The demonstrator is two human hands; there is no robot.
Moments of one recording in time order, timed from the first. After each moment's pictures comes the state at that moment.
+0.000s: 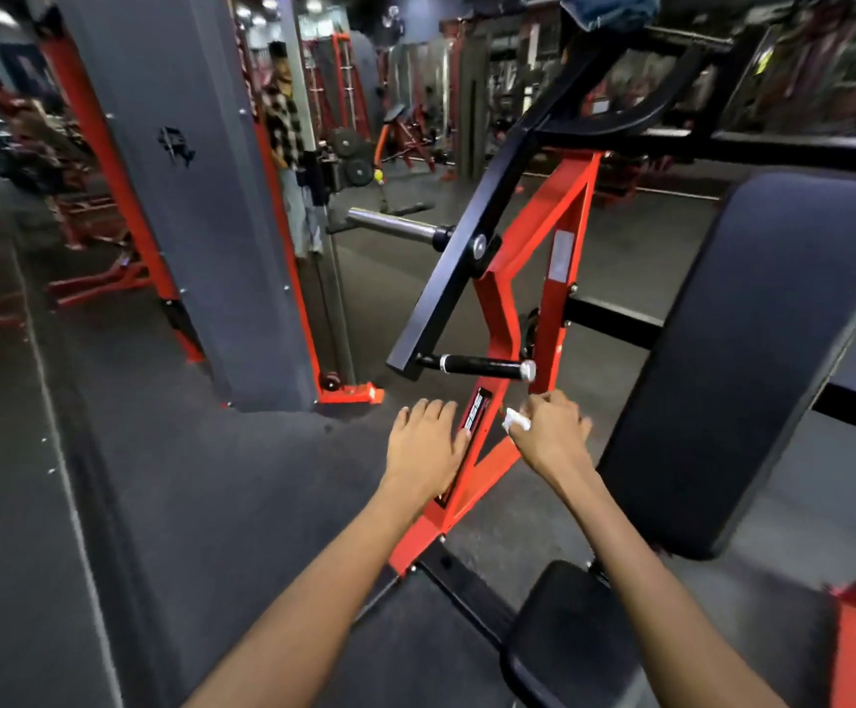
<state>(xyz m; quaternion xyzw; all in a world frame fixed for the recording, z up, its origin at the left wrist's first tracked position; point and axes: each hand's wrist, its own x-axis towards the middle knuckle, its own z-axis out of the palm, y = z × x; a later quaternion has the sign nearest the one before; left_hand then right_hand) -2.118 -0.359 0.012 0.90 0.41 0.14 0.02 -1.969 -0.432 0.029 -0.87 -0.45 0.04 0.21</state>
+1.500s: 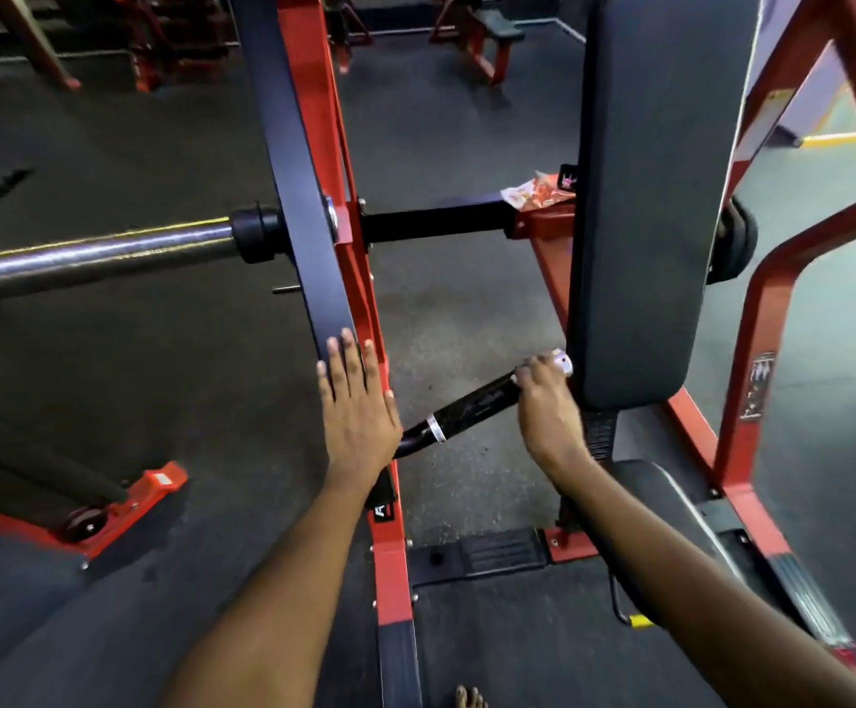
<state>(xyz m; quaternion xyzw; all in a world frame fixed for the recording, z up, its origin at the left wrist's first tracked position) -1.960 0.090 -0.098 0.98 0.12 0.18 0.00 -1.909 -0.131 -0.095 -0.96 -0.16 -0.11 0.19</state>
